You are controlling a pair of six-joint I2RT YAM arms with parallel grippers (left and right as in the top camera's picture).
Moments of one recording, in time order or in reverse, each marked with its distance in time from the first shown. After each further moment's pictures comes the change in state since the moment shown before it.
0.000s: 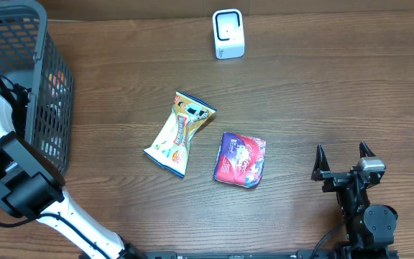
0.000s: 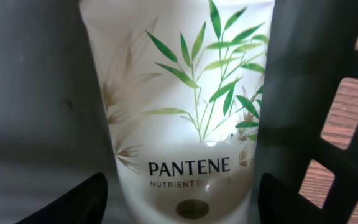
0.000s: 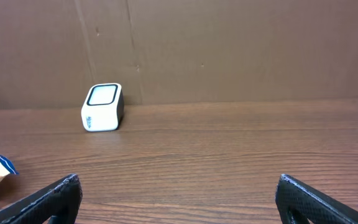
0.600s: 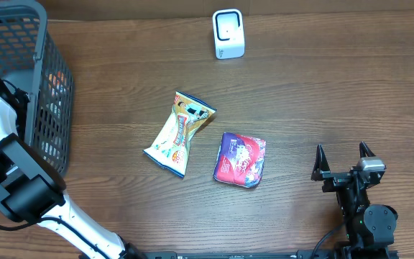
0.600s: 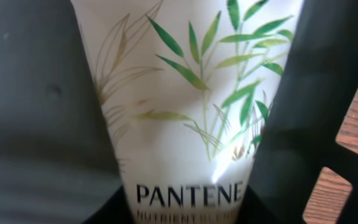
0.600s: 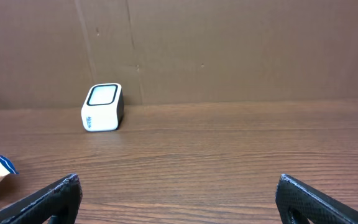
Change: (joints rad) left arm 0.000 -0.042 -0.109 0.094 0.002 -0.060; right arm 0.000 0.000 0.000 0.000 0.000 0.000
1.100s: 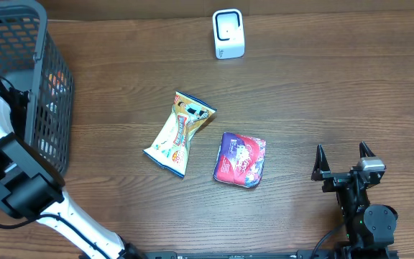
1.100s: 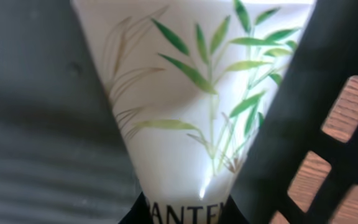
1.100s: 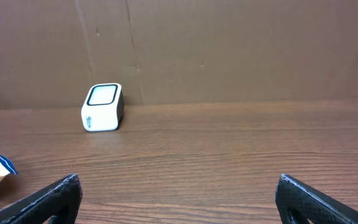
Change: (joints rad) left arm 0.000 0.040 0.159 -0.173 -0.013 -0.073; right arm 0.000 0.000 0.000 -0.001 0.000 0.000
